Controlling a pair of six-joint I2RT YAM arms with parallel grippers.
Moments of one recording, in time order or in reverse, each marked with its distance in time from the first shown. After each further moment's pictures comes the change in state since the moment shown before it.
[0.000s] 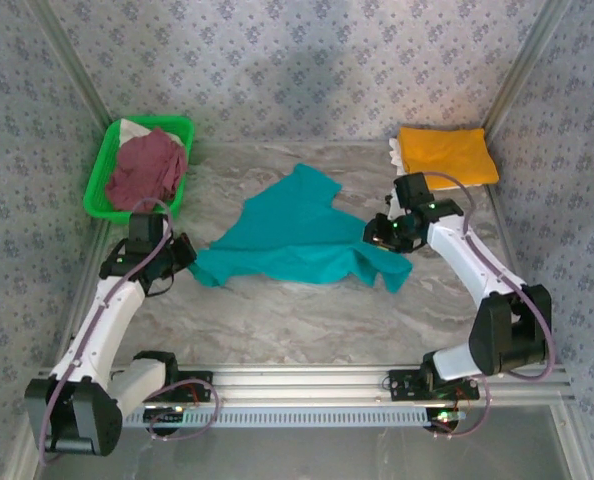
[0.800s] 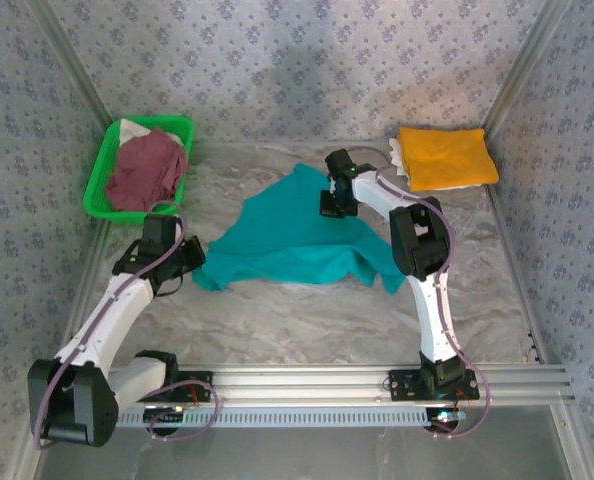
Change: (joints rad) left arm -0.070 0.043 -0.062 0.113 -0.022 0.016; right arm 0.167 0.866 0.723 0.073 0.166 -0.074
